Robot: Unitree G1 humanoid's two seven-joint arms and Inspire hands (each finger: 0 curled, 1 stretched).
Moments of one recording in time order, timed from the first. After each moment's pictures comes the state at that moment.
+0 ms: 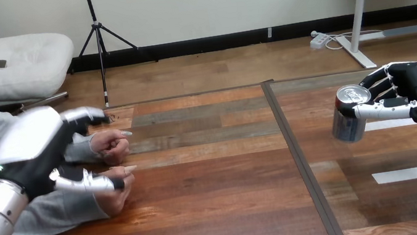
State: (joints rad) left arm -0.43 0.70 -0.09 0.78 0.66 -0.63 -0.04; right arm -0.63 -0.47 -0.08 1.24 -0.16 -0.48 -0.06
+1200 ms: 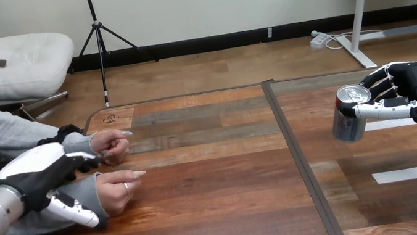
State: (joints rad) left arm -0.55 0.73 -0.22 0.94 0.67 -0.46 -0.26; right arm -0.63 -0.47 -0.08 1.24 -0.15 -0.48 -0.06
